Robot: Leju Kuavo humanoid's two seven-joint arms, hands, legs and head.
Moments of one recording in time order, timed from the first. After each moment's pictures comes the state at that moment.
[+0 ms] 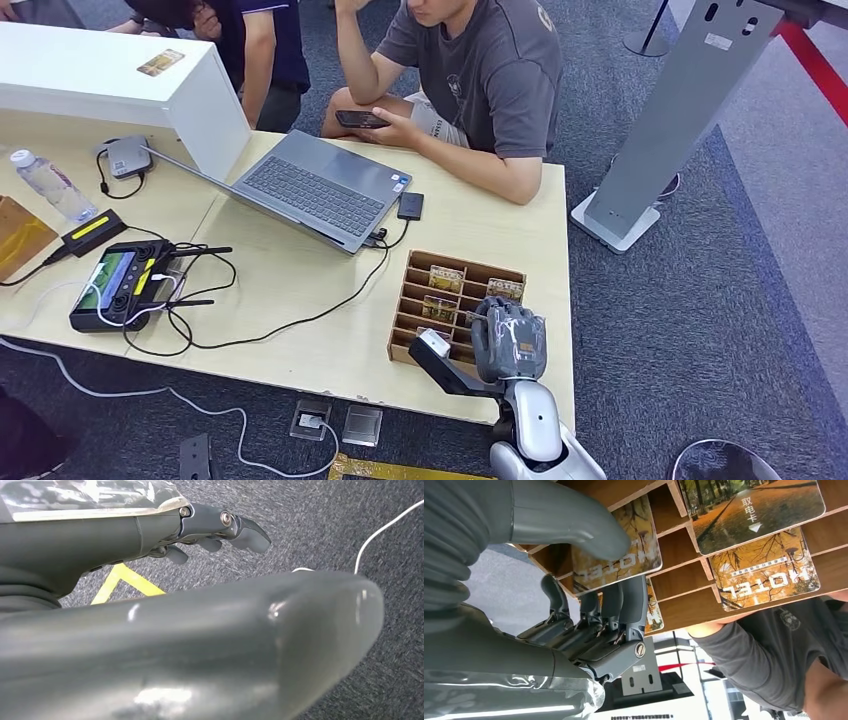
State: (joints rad) left arm -0.12 0.02 -0.87 -0.25 1.47 0.57 -0.53; right arm -0.31 0.03 0.73 -1.13 1.22 -0.45 0.34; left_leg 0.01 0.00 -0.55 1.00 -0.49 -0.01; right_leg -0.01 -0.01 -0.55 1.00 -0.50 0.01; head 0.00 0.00
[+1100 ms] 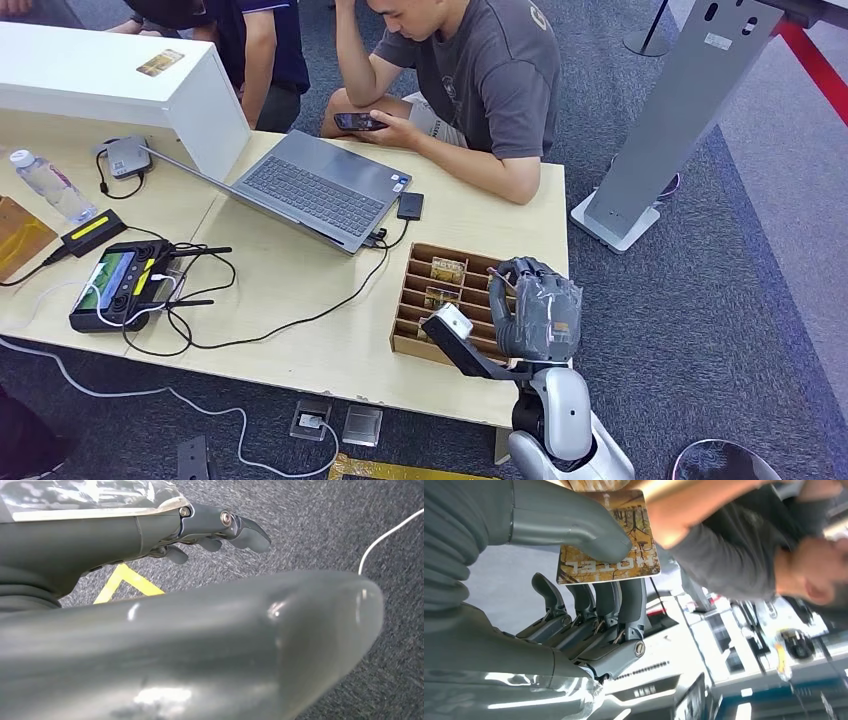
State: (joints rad) left arm -0.11 0.02 -0.86 -0.25 1.47 0.58 -0.53; right arm -0.30 -0.04 0.68 -1.48 1.29 -0.46 0.35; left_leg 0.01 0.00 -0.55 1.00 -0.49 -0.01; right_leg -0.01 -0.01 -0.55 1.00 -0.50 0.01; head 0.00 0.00
